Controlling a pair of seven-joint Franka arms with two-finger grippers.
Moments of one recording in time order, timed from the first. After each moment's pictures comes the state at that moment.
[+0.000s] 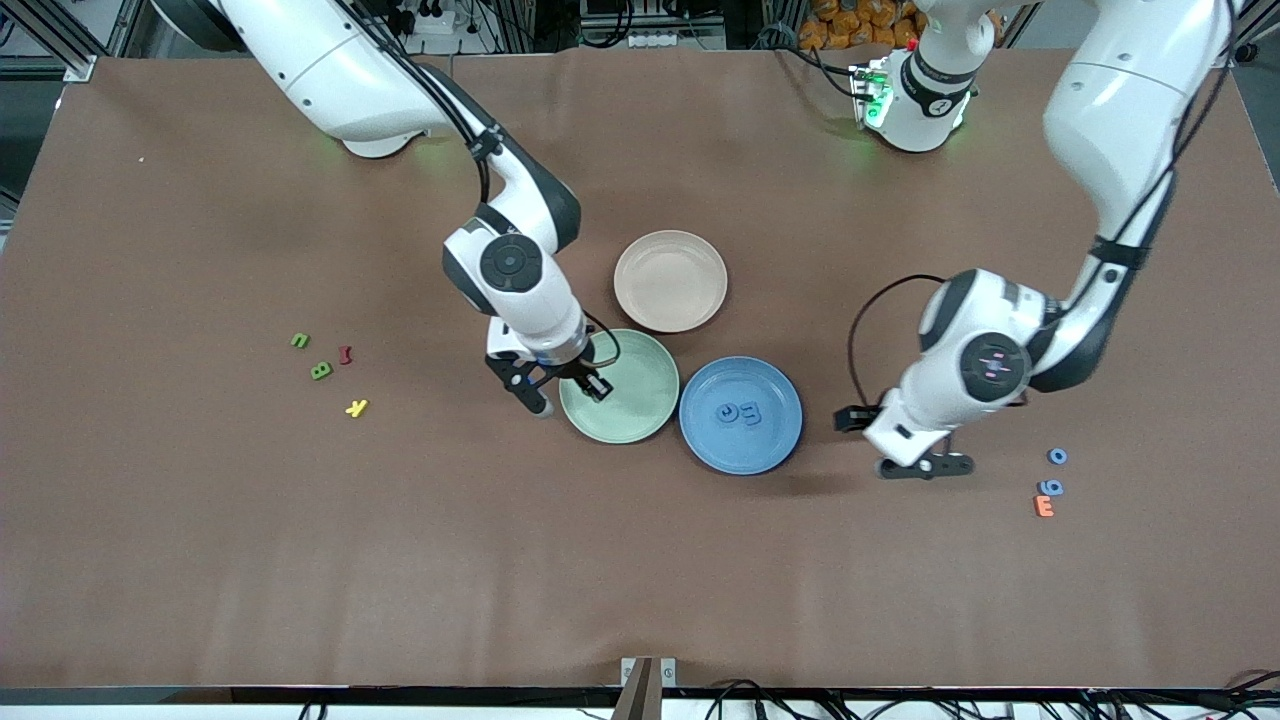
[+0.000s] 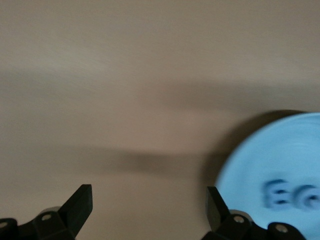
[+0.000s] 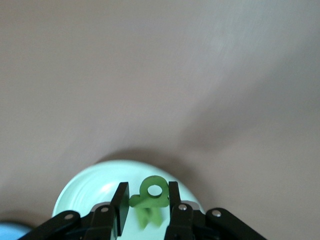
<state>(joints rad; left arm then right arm) 0.21 0.62 -0.48 -1.74 0.30 2.23 -0.38 0.40 0.66 0.30 -1.67 -0.20 2.47 1.60</state>
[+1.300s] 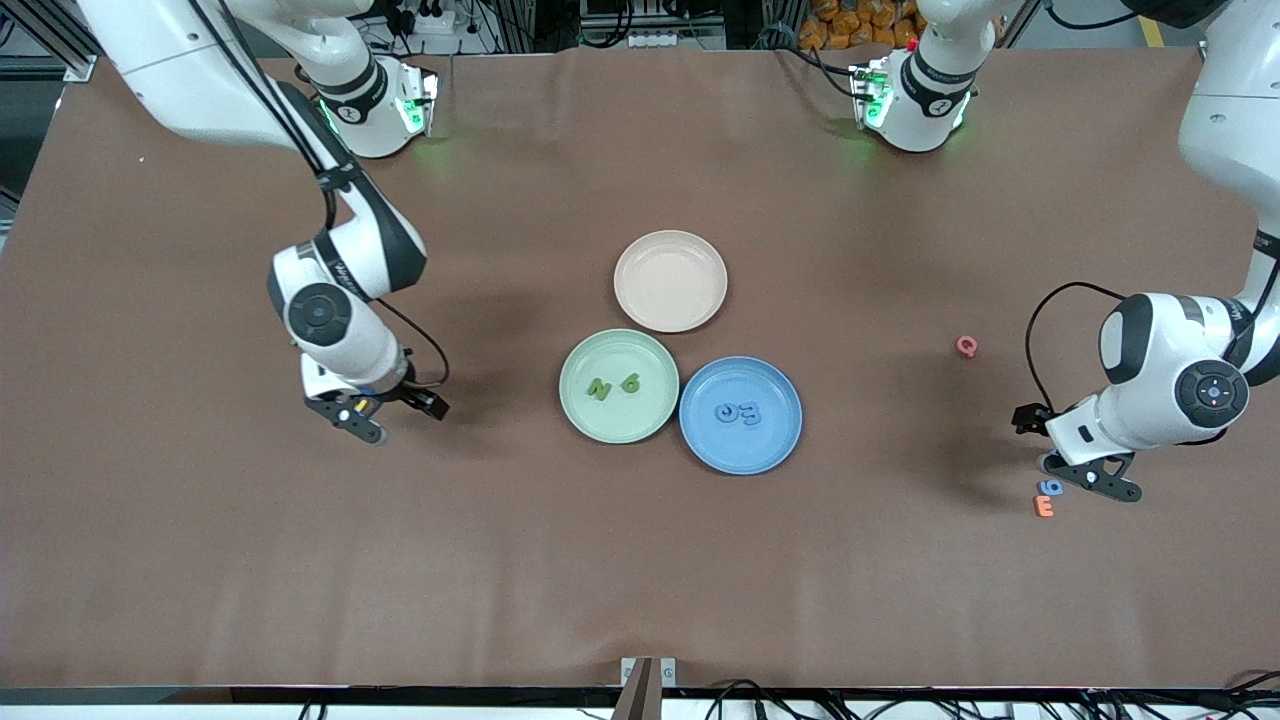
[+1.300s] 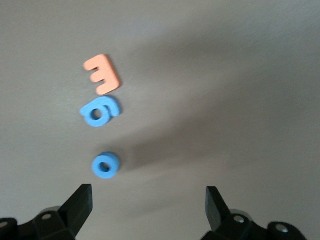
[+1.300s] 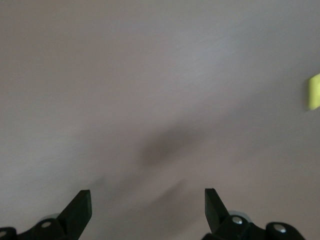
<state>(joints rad) 0.47 0.69 -0.39 -1.72 0.48 2.27 0.26 -0.05 0.44 0.29 -2.06 -0.30 2.42 0.94</state>
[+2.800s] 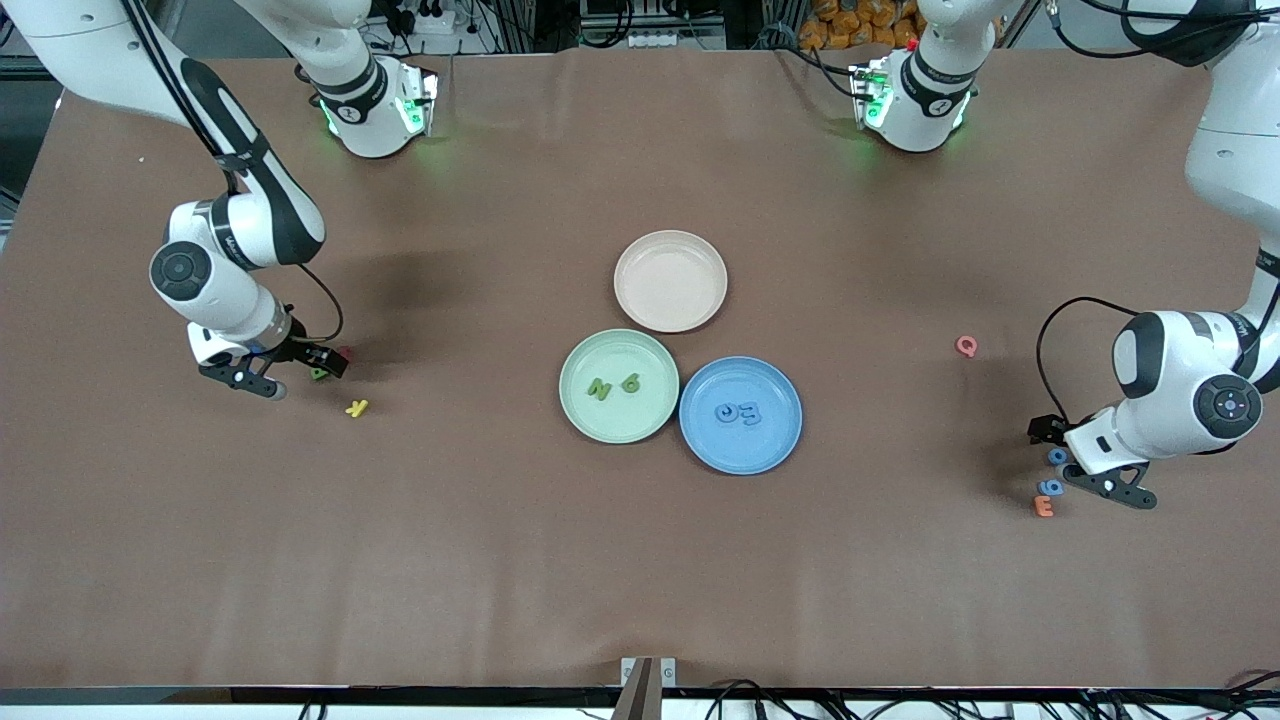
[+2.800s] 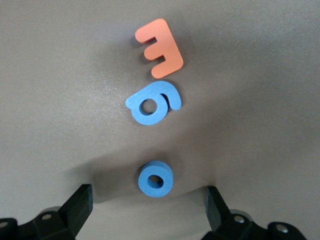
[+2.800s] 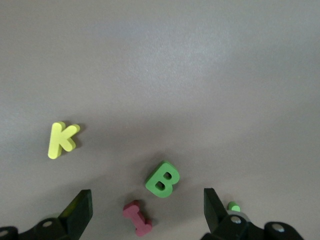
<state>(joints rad) 0.51 0.79 -0.36 -1.65 0.47 2.32 0.31 -0.36 0.32 0.29 -2.36 -0.30 2.66 0.51</state>
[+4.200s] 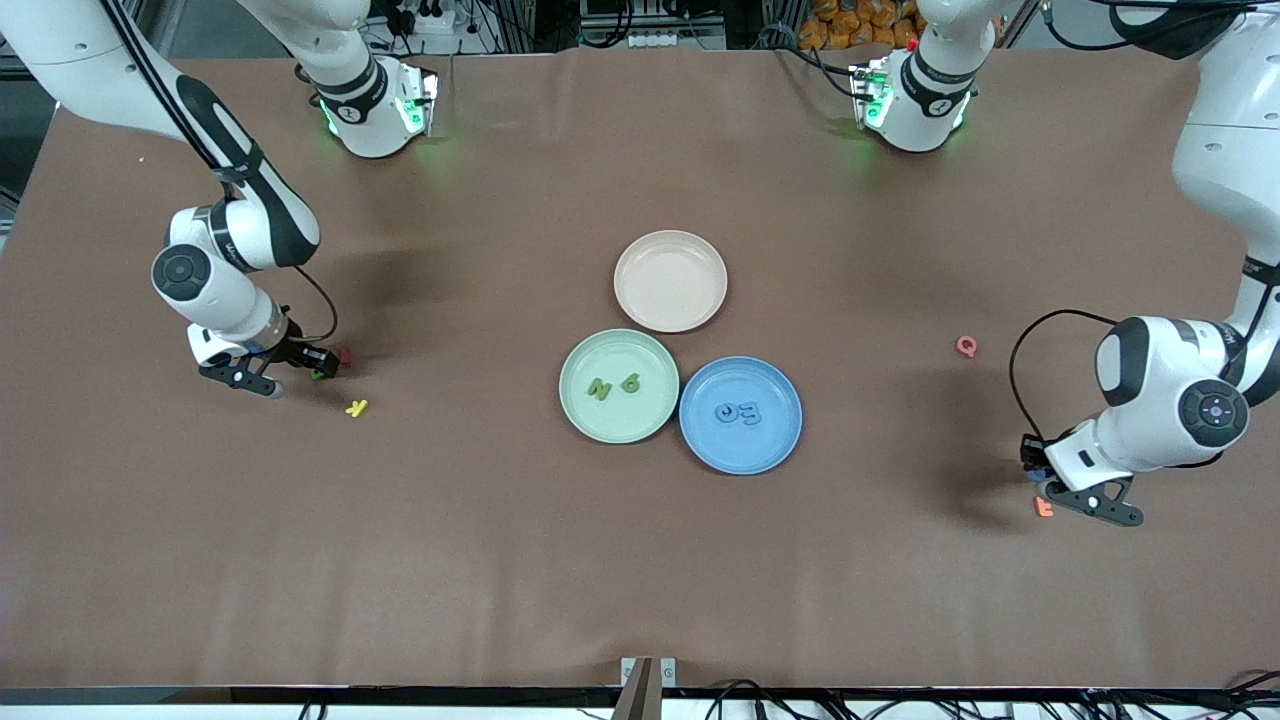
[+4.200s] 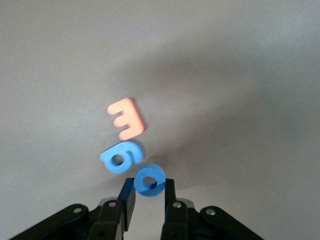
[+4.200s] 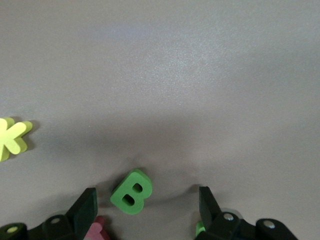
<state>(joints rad) 0.45 0.77 -0.44 -1.60 0.45 2.28 0.16 -0.40 0.38 0.26 -2.38 -0.39 2.75 0.50</state>
